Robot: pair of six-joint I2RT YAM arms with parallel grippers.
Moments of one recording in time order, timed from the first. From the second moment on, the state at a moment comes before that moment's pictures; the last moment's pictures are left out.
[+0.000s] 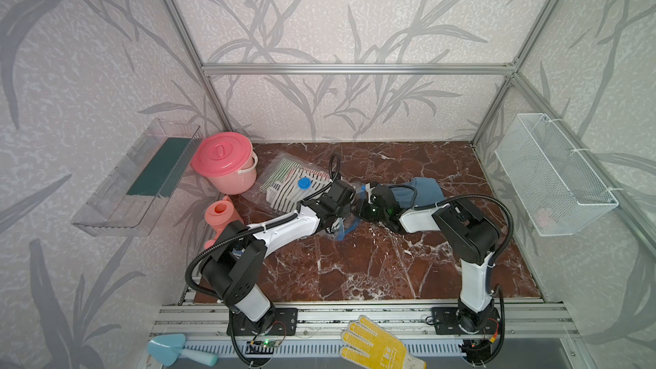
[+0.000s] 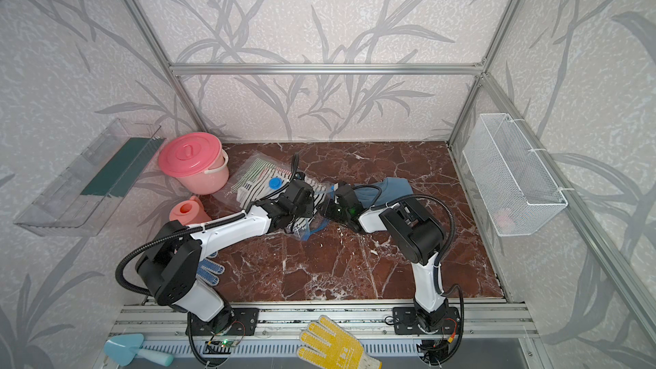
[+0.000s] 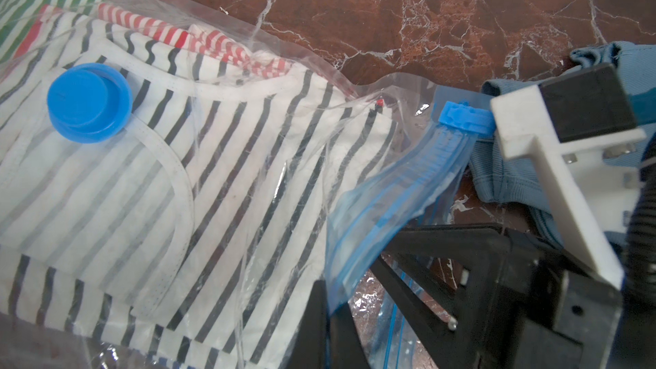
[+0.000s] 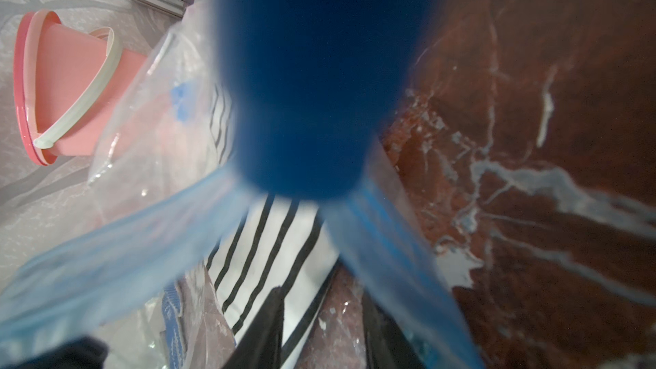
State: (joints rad) left arm -0.69 1.60 1.00 -0.25 -0.32 -0.51; right arm 0.64 2.00 0.95 0.45 -0.29 0.97
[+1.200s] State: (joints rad) left arm -0.69 1.60 0.99 -0.24 -0.31 -0.51; right arm 0.66 2.08 1.03 0.46 -0.22 0.93
